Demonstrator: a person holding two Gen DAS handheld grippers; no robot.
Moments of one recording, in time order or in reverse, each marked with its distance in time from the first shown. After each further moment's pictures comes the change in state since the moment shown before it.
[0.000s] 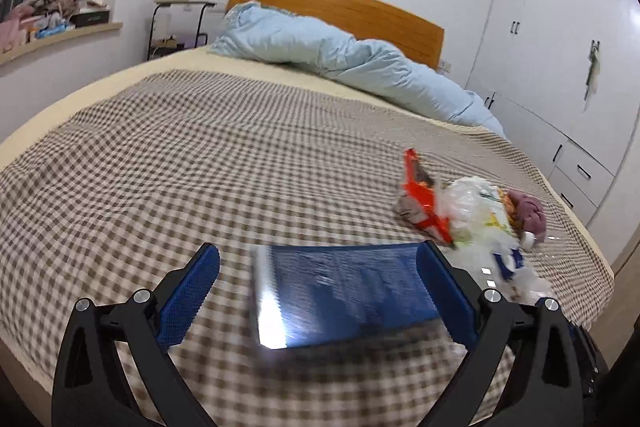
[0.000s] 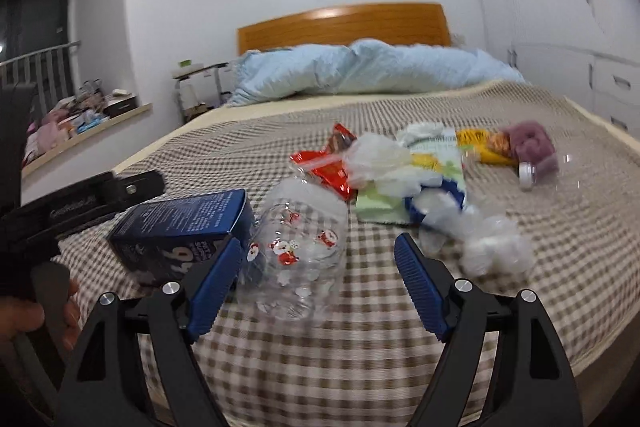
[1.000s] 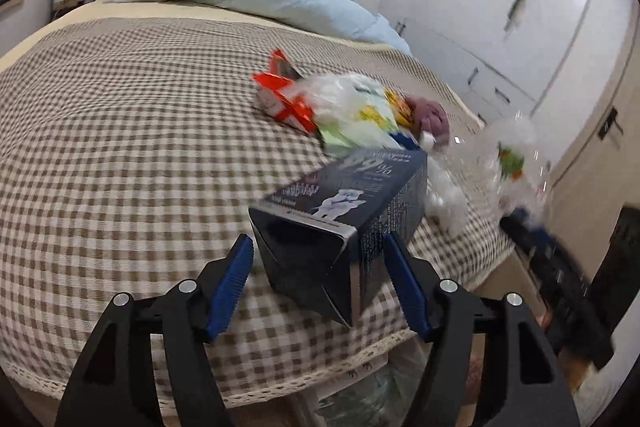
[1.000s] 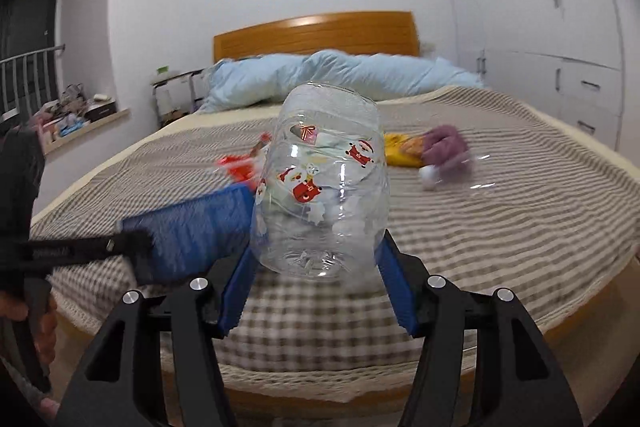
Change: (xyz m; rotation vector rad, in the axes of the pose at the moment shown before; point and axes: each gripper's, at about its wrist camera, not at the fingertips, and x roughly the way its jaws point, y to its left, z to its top) left arm -0.010 -0.089 -0.053 0.153 0.265 -0.327; right arm -0.086 -0.107 -0.006 -0.040 -0.072 -0.124
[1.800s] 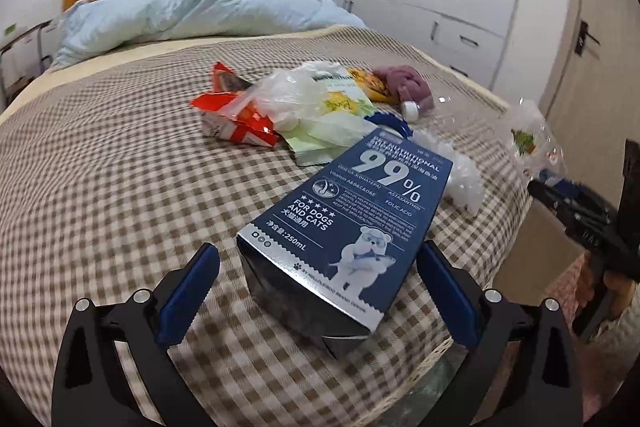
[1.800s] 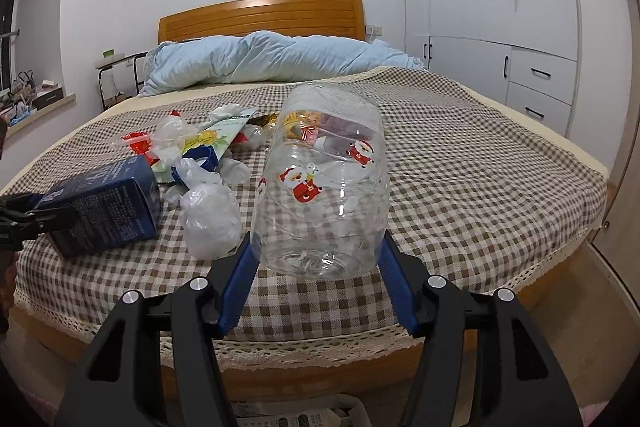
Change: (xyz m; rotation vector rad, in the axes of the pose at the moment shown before) left arm 0.048 -0.010 0.019 0.298 0.012 -0.029; right arm 0.012 -0.062 -0.022 -0.015 0.076 -0.147
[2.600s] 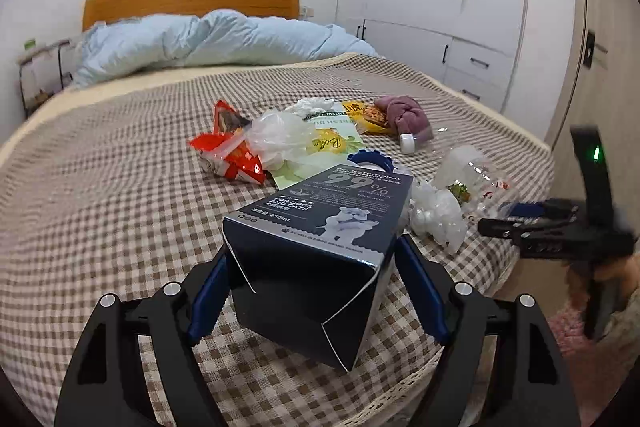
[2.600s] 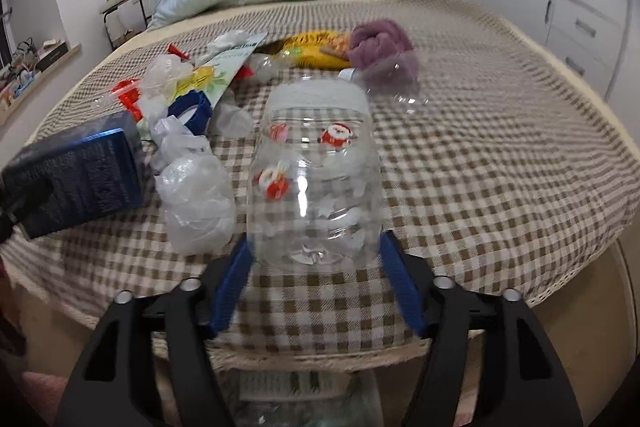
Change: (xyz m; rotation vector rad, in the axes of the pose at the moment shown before) left arm -0.018 -0.044 0.010 -0.006 -0.110 0.117; right arm 0.069 -0.006 0.042 0.004 0.370 0.124
